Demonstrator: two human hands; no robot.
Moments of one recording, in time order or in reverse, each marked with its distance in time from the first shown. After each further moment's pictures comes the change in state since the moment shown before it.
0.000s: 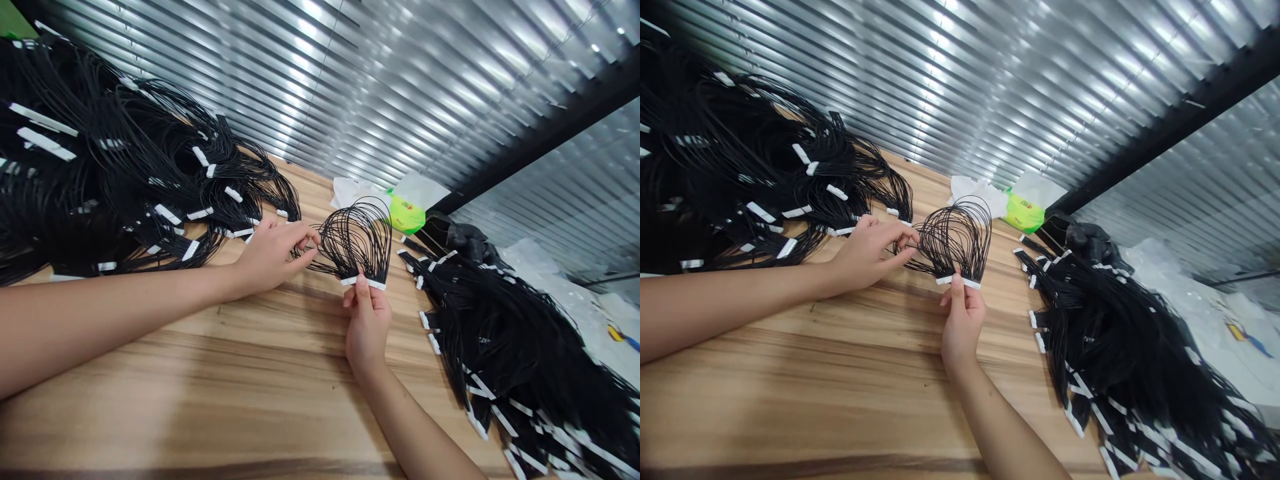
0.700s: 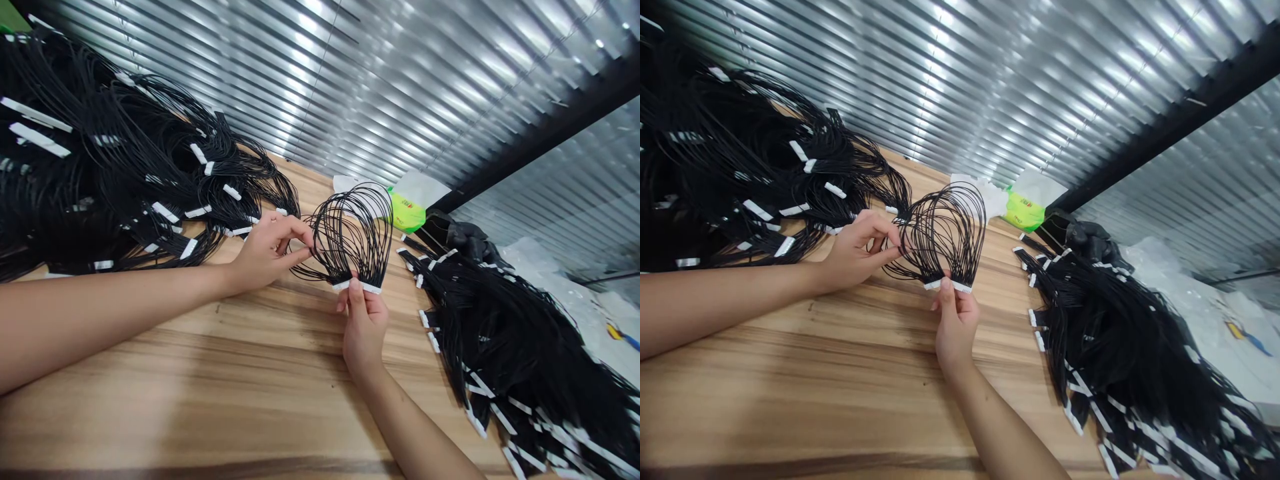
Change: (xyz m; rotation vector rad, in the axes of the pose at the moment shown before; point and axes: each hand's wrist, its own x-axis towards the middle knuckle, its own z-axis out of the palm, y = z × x) left_hand -0.003 -0.005 0.001 -0.289 0.294 0.164; right_hand -0.010 -0.007 0.004 -0.026 -0.088 -0.018
